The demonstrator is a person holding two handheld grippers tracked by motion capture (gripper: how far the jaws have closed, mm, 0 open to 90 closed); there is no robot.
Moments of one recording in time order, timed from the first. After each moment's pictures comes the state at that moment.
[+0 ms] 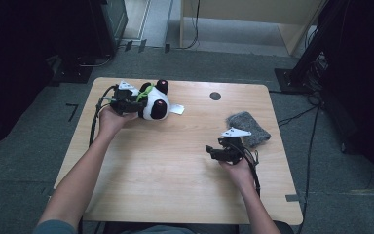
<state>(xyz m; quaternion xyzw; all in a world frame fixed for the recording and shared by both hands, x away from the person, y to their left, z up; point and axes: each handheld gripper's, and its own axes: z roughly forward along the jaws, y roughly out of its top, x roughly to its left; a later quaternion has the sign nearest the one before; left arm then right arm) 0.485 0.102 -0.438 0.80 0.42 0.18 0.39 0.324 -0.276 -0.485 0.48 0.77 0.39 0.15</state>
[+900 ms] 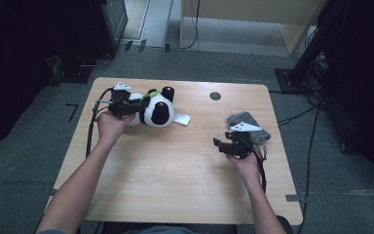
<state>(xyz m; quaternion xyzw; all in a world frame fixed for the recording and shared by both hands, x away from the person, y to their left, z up) 0.454 0.099 -0.416 0.78 0.44 0.13 0.42 0.334 -0.300 -0.471 0.49 0.75 0.40 0.17</state>
